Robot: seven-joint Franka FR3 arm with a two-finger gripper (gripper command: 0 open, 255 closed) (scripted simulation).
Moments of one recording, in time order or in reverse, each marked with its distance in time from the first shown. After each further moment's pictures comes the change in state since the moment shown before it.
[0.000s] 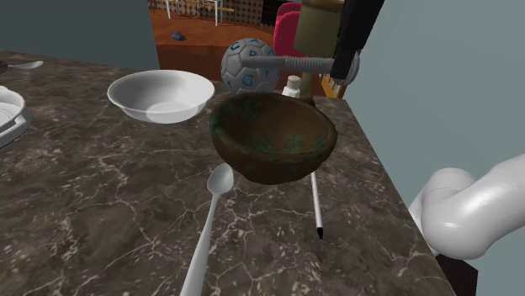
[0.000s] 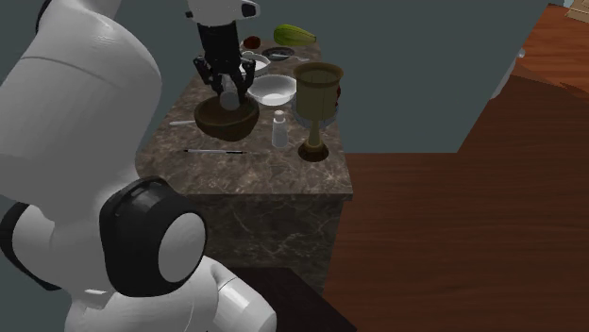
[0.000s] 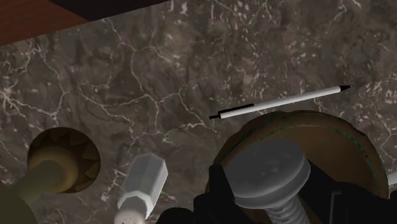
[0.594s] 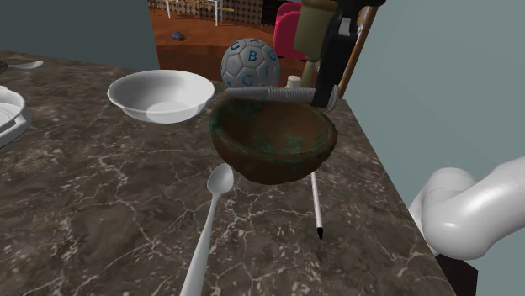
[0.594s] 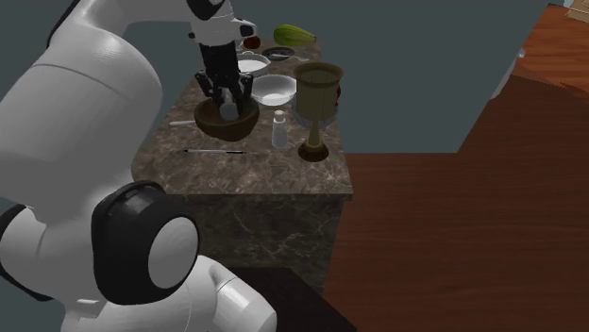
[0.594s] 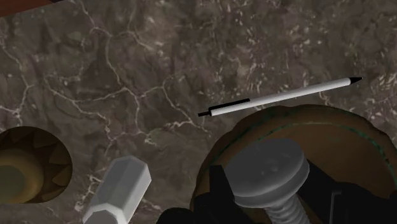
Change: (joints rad) arm 0.011 -0.032 0.024 -0.141 0.019 0.114 0.020
